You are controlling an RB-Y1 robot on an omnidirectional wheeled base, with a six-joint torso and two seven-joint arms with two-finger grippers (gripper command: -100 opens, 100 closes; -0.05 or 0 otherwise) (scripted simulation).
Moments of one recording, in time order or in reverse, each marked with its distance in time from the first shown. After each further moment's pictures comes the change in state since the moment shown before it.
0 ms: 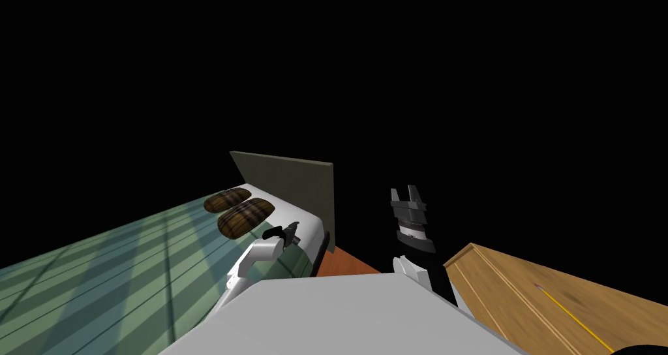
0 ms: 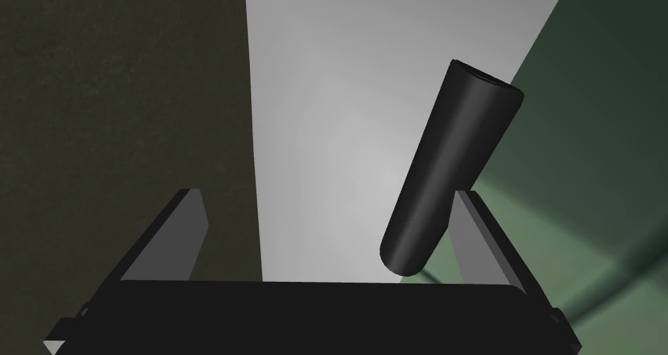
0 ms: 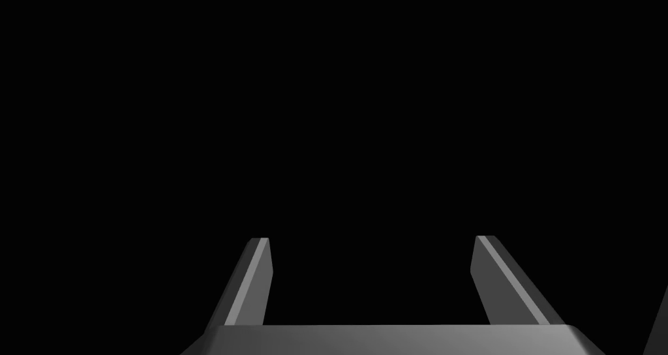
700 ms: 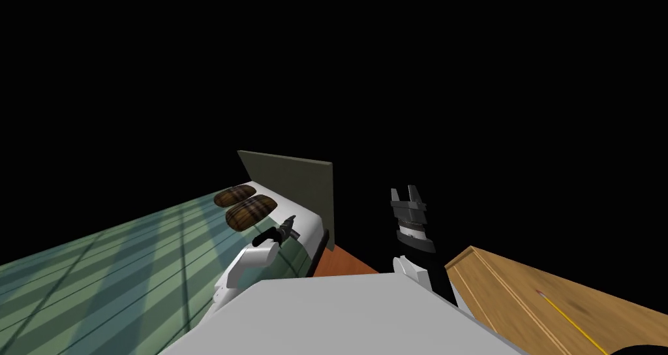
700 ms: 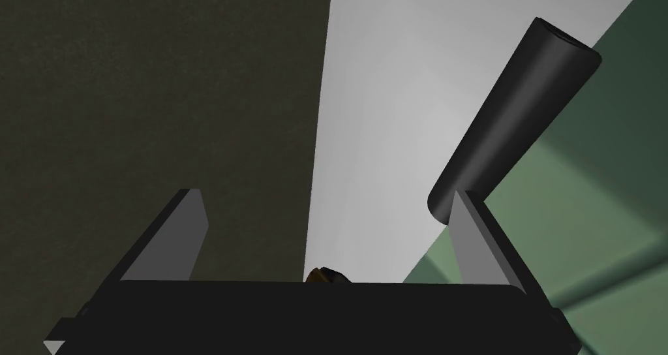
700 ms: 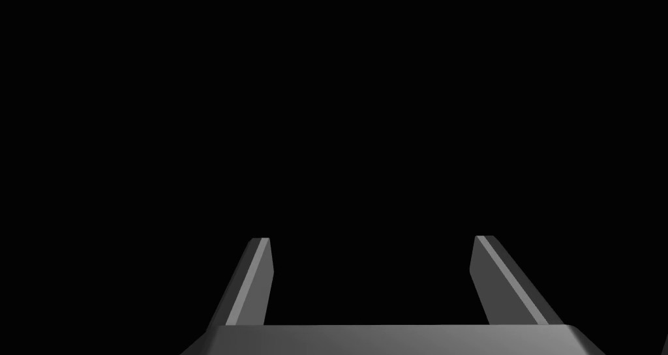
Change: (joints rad) left arm 0.068 -0.006 0.044 -0.085 -0.020 -0.181 0.011; right arm 0.000 0.000 0.000 0.000 0.000 0.000 0.000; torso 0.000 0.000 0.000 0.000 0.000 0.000
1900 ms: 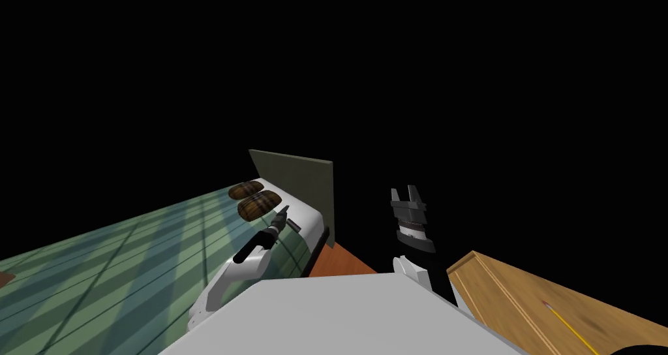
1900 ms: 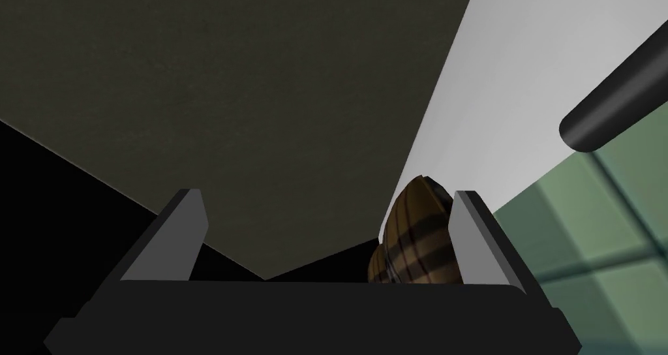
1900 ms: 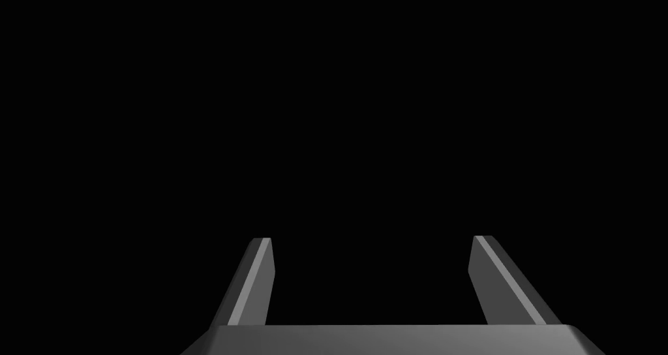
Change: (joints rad) left arm 0.112 -0.022 0.051 -0.144 -0.054 -0.316 0.039; right arm 0.000 0.000 0.000 0.000 0.000 0.000 0.000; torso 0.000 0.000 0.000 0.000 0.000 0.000
